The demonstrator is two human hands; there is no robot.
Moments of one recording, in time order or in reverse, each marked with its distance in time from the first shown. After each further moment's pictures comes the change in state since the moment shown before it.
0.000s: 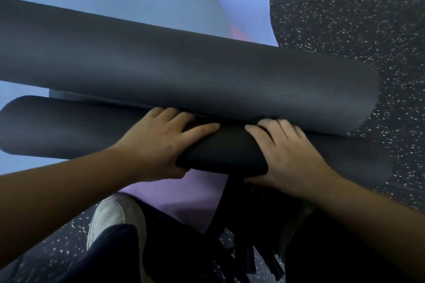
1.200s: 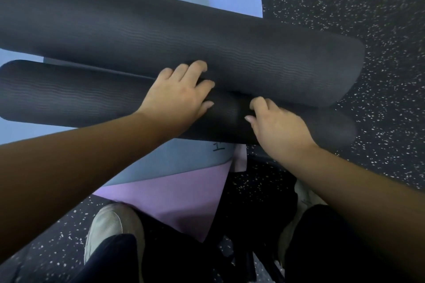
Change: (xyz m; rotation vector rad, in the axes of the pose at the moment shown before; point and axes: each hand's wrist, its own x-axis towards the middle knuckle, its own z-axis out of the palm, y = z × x) left_hand 0.069 -0.020 -0.011 0.144 0.220 -0.132; right_hand 0.049 0.010 0.000 0.081 0.147 0.247
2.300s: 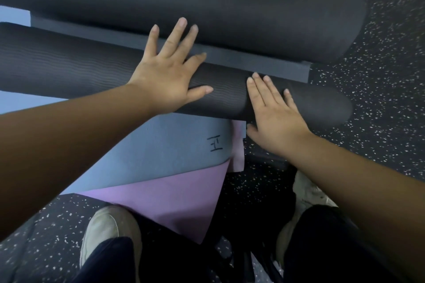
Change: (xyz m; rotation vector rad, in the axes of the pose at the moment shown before) left_hand 0.030 -0.018 -0.013 0.075 -0.338 -0.125; right_hand 0.012 0.014 -0.002 -0.004 -0.283 0.018
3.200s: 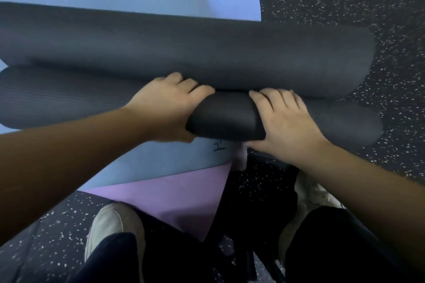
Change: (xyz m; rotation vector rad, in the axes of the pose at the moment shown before) left_hand -0.035 0.004 0.012 -0.129 0.110 0.209; right_hand -0.017 0.002 -0.003 -0.115 0.222 -0.114
